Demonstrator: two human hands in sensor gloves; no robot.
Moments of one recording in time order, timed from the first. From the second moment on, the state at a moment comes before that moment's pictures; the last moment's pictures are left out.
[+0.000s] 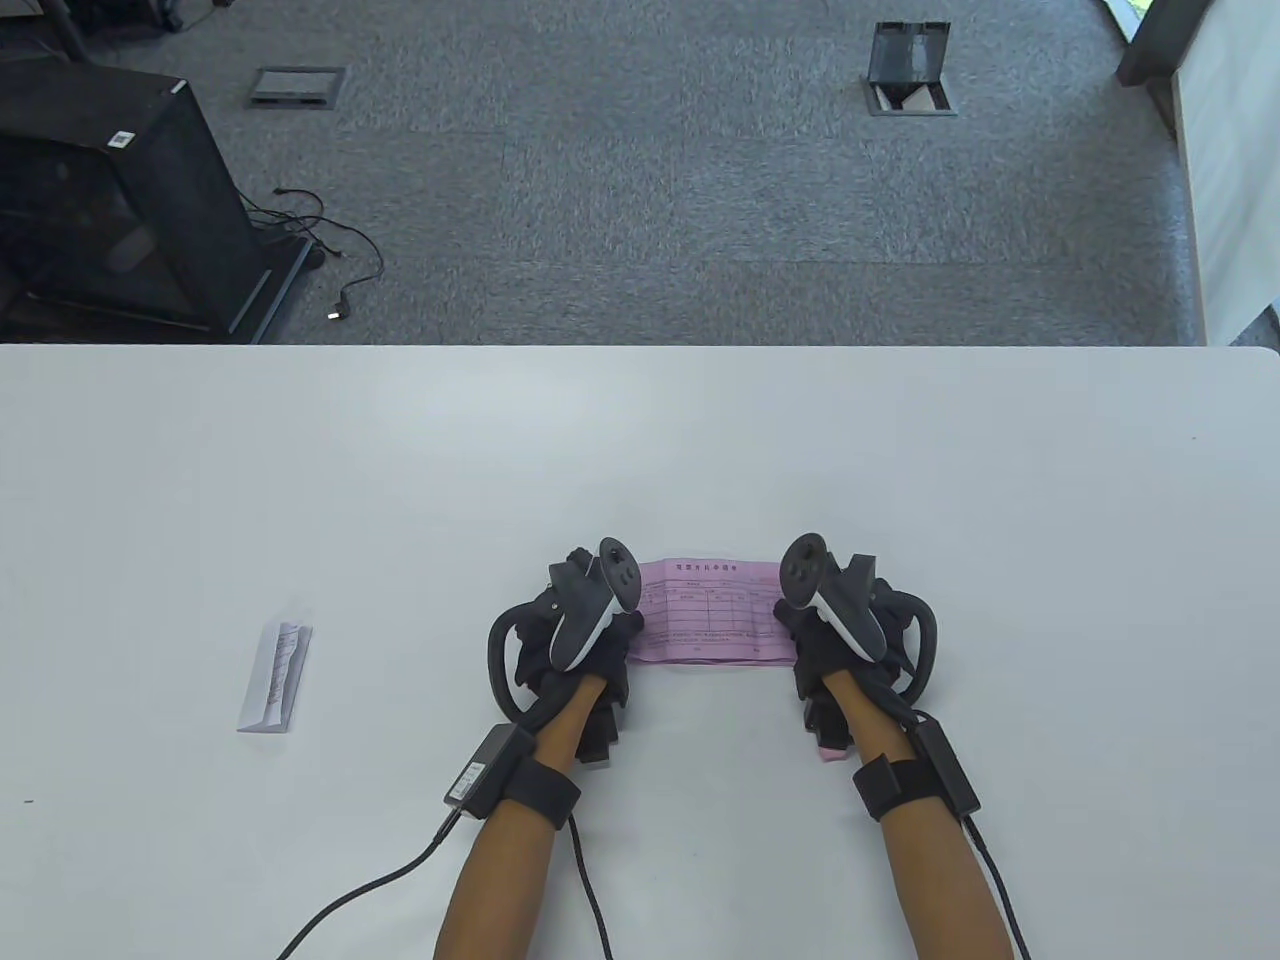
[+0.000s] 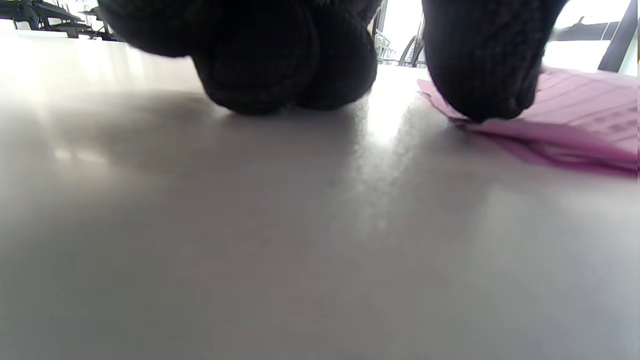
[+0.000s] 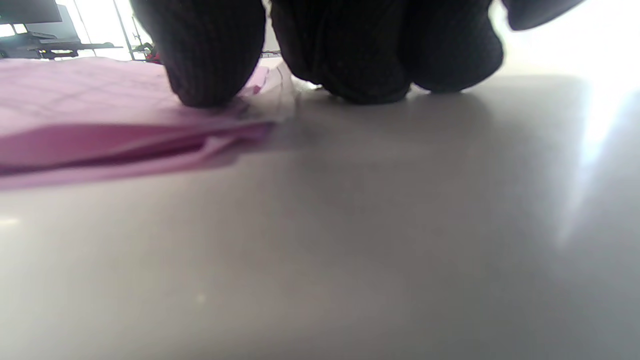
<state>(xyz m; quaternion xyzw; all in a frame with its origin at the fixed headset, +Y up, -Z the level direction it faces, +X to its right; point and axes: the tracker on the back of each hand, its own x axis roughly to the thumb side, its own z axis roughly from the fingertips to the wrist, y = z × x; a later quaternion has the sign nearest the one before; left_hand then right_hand) -0.082 -0.772 -0.348 -0.11 0.13 0.04 0.98 0.172 -0.776 -0.362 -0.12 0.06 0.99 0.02</state>
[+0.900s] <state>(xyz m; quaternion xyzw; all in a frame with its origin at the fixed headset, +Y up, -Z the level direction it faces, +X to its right) -0.202 -0.717 -0.270 0.01 0.19 0.13 0.97 0.242 -0.742 -0.272 -0.06 -0.03 0.98 0.17</state>
